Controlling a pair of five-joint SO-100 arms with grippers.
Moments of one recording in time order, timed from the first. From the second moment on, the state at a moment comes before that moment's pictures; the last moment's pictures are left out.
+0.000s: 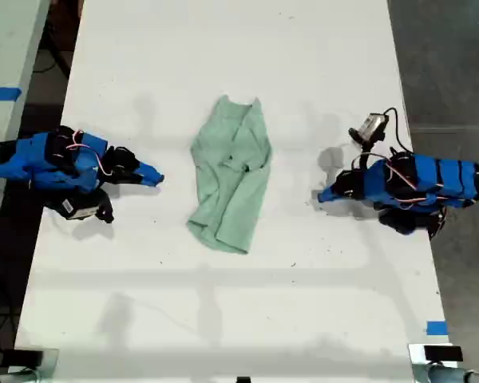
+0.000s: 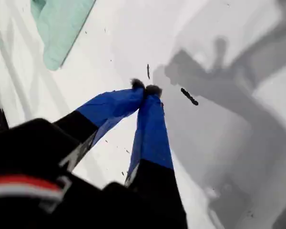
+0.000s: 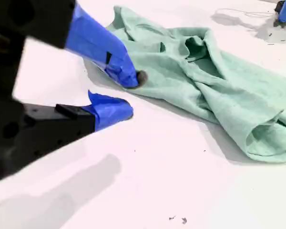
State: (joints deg) arm 0 -7.7 205.8 183.9 61.1 -8.3; arm 1 6.9 200.1 175.1 74.3 -4.8
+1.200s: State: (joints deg) arm 0 5.4 135.3 128.1 58.4 -1.8; arm 1 -7.2 91.5 81.0 81.9 -5.7
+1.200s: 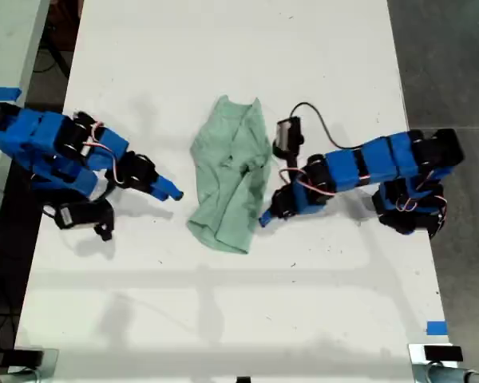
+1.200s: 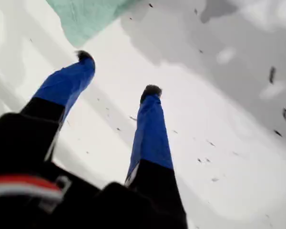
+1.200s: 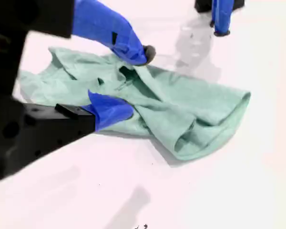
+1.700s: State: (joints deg) arm 0 5.4 92.1 107.9 56.5 1.5; arm 1 -8.5 66.4 59.9 76.6 -10.1
